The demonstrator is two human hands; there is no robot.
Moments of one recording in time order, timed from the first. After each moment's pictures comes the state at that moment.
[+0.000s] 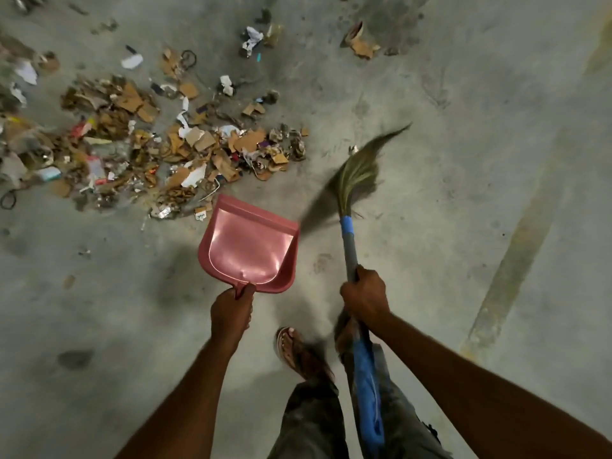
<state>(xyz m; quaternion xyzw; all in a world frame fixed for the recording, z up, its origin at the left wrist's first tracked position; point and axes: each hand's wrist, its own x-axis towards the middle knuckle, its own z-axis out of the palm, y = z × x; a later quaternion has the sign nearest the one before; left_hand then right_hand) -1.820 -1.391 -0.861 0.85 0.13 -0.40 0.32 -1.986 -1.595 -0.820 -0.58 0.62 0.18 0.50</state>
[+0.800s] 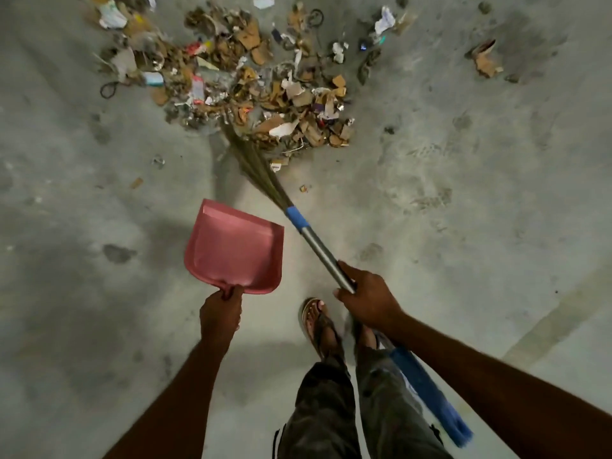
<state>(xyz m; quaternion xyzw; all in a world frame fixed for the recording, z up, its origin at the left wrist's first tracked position) -1.833 -1.166 -0.855 0.82 0.31 -0.31 0.37 -1.934 -1.453 -0.803 -0.79 0.30 0.26 0.46</state>
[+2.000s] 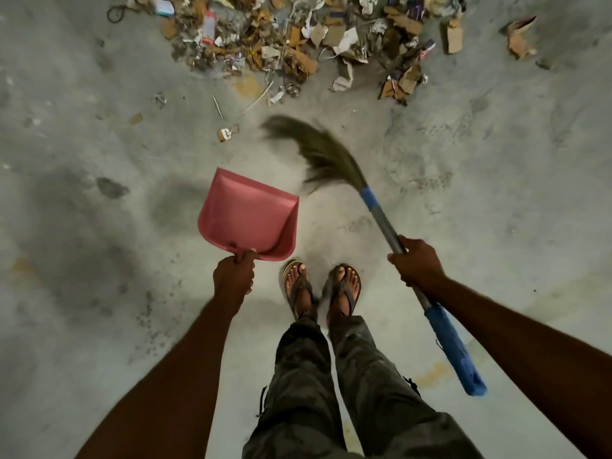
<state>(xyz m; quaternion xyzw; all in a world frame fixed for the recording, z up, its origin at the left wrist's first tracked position) -1.916 -1.230 -0.847 0.77 0.37 -0.30 0.42 -2.004 -1.578 -0.832 -0.77 0.42 0.30 0.37</state>
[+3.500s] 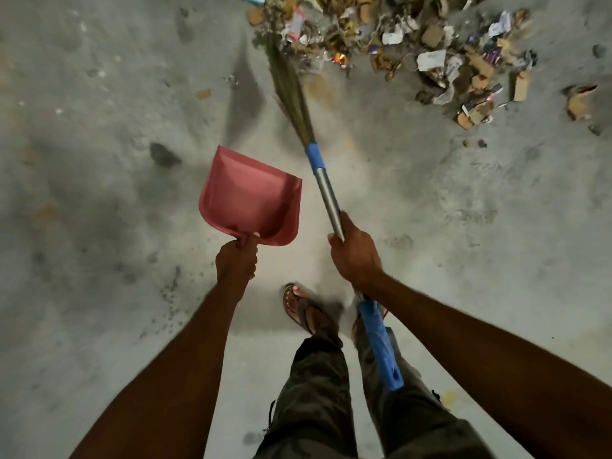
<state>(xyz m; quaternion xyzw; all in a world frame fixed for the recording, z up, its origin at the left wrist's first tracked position) -1.878 -1.061 -0.832 0.73 0.42 -0.24 0.48 -1.893 -1.291 -0.804 -0.88 0.23 0.26 0.33</state>
